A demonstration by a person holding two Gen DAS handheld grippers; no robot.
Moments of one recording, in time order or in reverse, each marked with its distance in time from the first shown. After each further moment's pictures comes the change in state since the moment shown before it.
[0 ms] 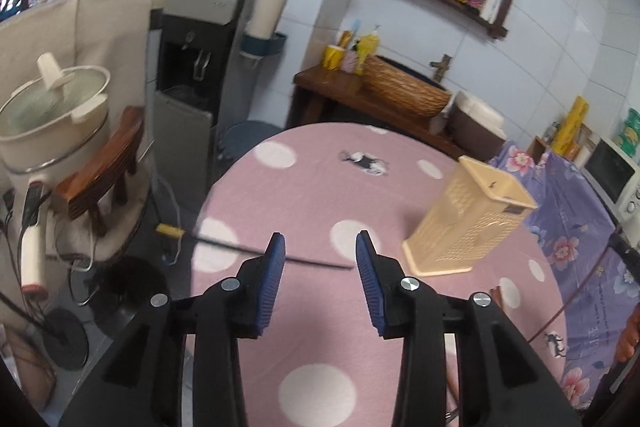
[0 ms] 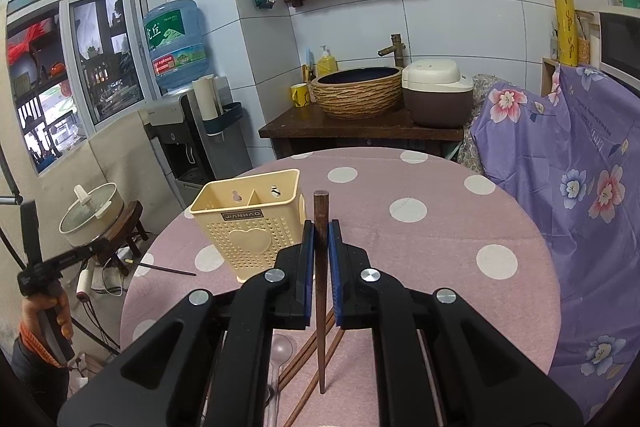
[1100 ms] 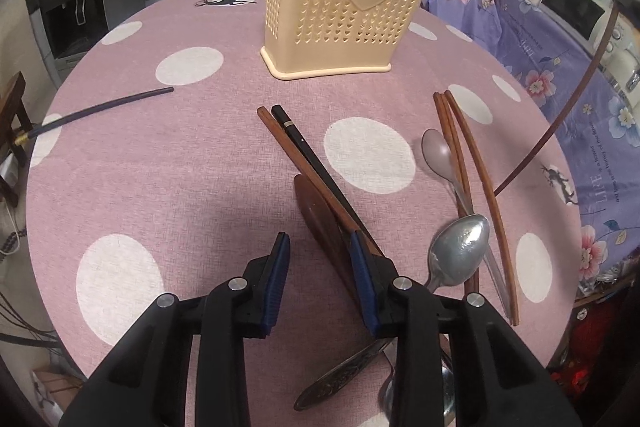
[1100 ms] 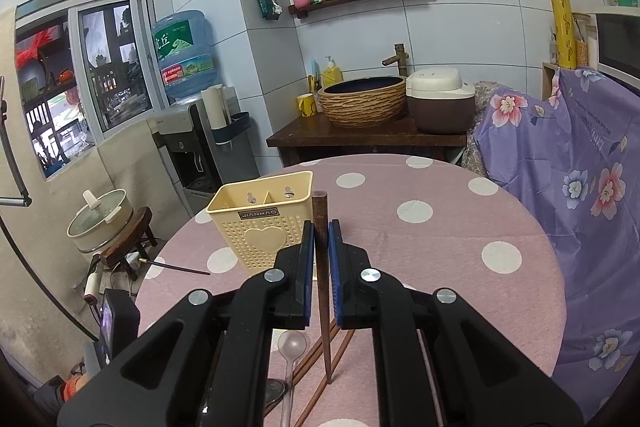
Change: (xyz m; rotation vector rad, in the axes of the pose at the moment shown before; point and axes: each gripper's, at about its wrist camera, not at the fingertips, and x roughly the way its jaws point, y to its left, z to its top) left arm 0.071 -0.126 -0.119 0.333 0.414 -0.116; right arm -0.020 0.009 -0.013 -0.002 -0.046 0.015
